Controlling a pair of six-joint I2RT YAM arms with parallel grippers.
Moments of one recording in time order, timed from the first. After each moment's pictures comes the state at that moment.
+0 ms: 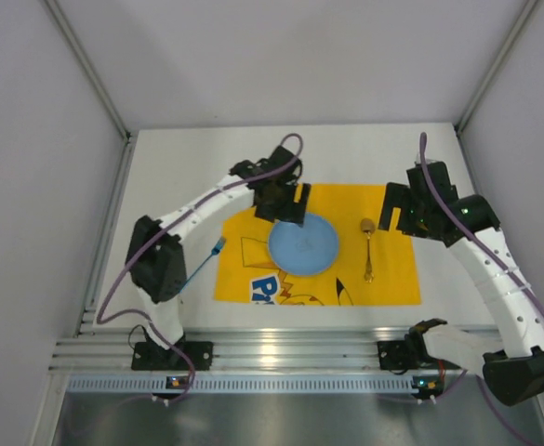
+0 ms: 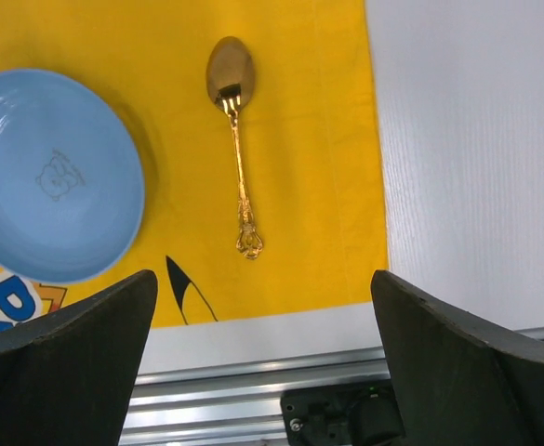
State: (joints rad) left arm -0.77 1.94 1.72 -0.88 0.05 -0.46; right arm 0.33 1.09 1.25 -1.11 0.26 0.46
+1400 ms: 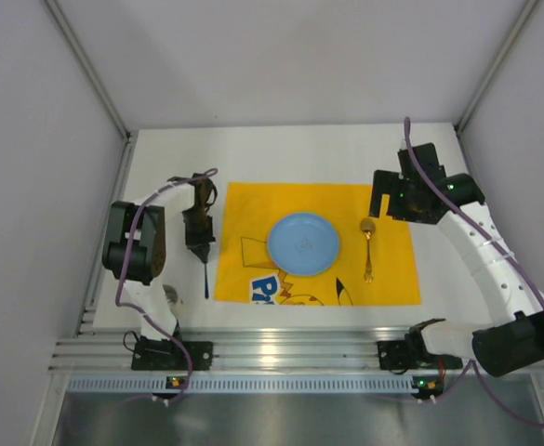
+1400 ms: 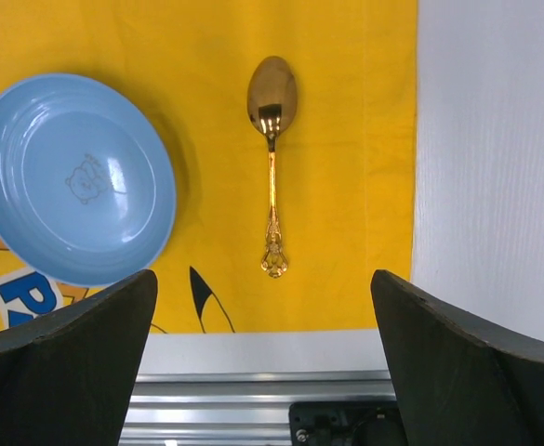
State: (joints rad) left arm -0.17 1.89 1.22 -0.98 0.02 -0.32; right arm 0.31 1.24 1.34 -1.07 0.16 0.39
